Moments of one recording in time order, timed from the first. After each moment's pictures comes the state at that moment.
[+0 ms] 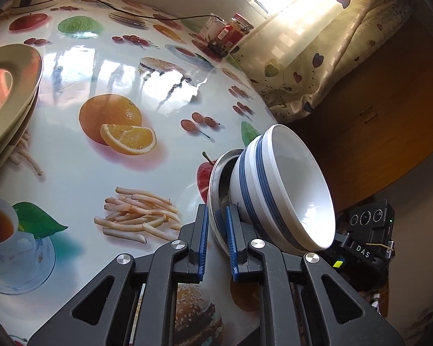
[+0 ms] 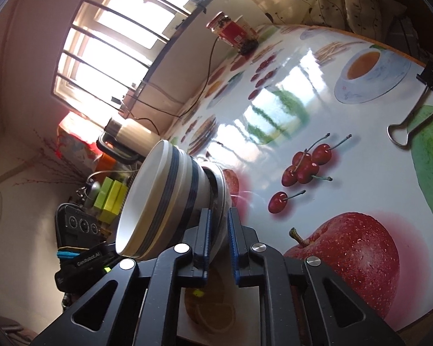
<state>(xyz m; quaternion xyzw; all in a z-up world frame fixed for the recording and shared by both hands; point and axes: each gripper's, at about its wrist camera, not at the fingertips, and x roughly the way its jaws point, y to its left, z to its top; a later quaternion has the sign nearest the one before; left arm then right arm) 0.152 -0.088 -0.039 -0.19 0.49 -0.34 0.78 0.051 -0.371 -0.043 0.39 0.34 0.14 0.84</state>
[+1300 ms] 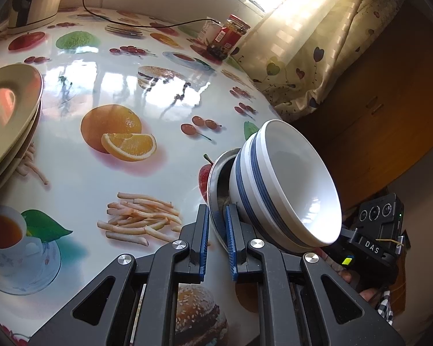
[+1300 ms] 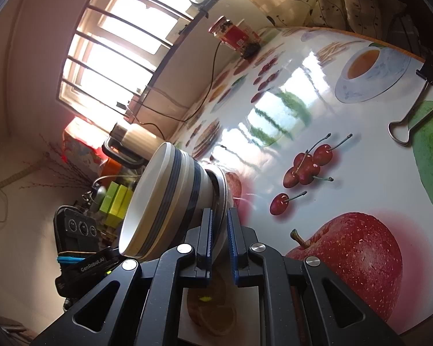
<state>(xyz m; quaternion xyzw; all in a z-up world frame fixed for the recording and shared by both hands) 0.148 -0.094 -0.035 -0.15 0.48 -0.33 0.80 0.049 -0.372 -0.047 0.40 0.33 0.15 0.84</state>
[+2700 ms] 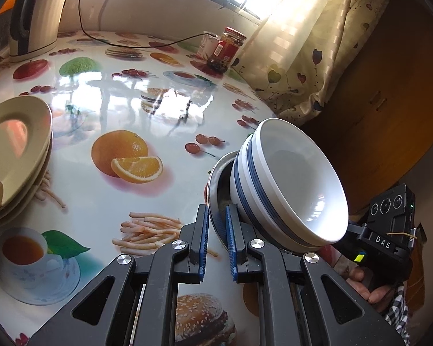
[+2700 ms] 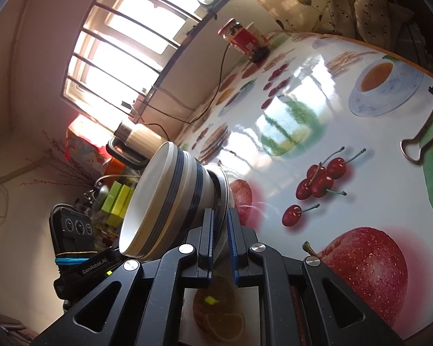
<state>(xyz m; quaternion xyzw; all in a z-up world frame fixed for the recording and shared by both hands) 0.140 -0.093 -0.016 -0.11 0.45 -0.31 0.83 0.056 -0.367 -0.037 0.39 0.32 0.16 0.85</state>
